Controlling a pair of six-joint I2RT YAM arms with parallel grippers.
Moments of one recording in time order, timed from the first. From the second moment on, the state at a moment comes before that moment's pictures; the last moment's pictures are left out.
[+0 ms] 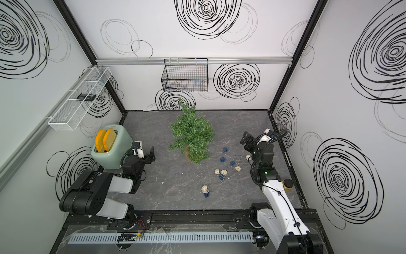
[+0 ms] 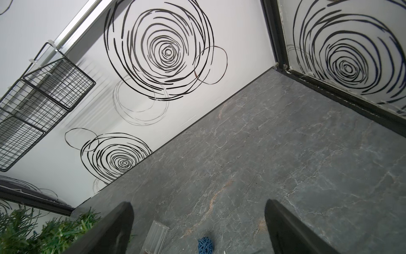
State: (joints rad) left arm -0.06 1.49 0.18 1.12 -0.16 -0.03; right arm 0.08 0.87 0.52 0.12 0.11 0.64
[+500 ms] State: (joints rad) left arm -0.08 1.49 0.18 1.20 -0.18 -0.03; right arm 0.06 1.13 0.41 0.46 0.19 0.27
